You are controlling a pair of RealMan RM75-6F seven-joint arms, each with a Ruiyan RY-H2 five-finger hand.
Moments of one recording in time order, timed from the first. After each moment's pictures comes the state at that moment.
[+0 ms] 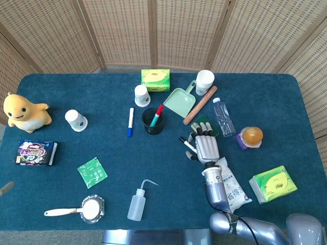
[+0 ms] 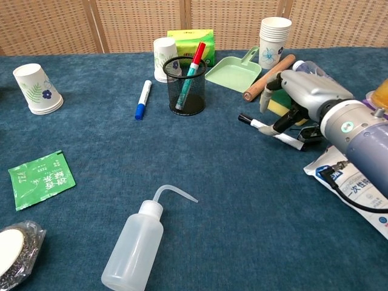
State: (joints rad) left arm 0.00 -0.71 -0.01 -1.96 1.53 1.55 -0.09; right arm 0.62 -1.85 0.32 -1.42 -0.96 1.21 -0.58
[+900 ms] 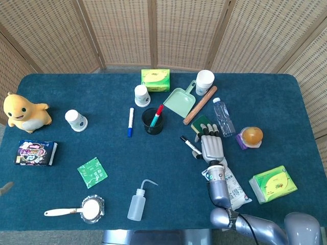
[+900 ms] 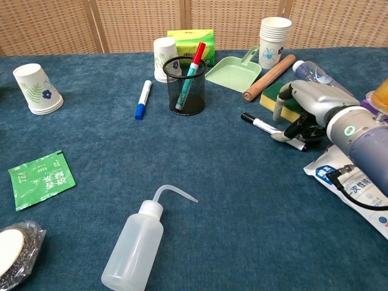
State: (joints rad) left arm 0.00 -0.71 -0.01 -1.96 1.54 1.55 -0.11; right arm 0.63 -1.85 0.32 -1.34 -0.87 1.19 -0.60
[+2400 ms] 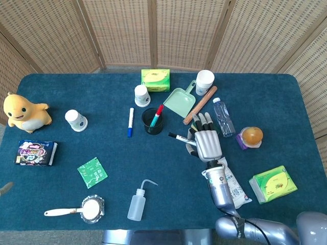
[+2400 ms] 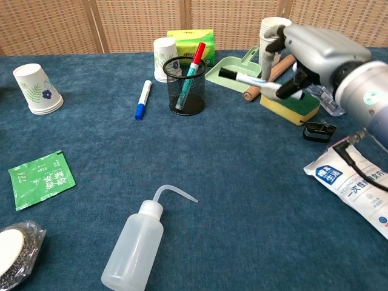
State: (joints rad) left arm 0.00 -0.70 0.00 -1.96 1.54 1.55 -0.12; right arm 0.65 -1.74 0.31 -1.57 -1.12 1.32 -0.63
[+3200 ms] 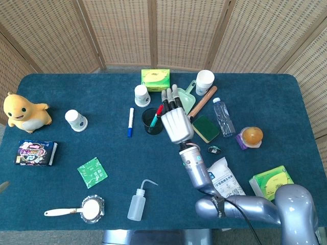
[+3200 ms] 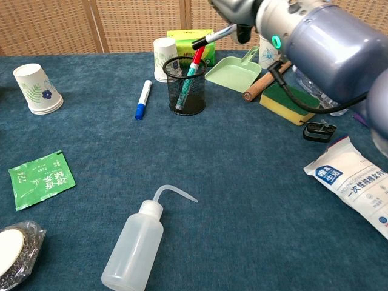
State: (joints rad) left arm 0.00 -0.68 -0.01 -1.94 1.54 1.56 -0.21; right arm 1.01 -1.74 0.36 -1.52 -0.97 1.30 -1.48
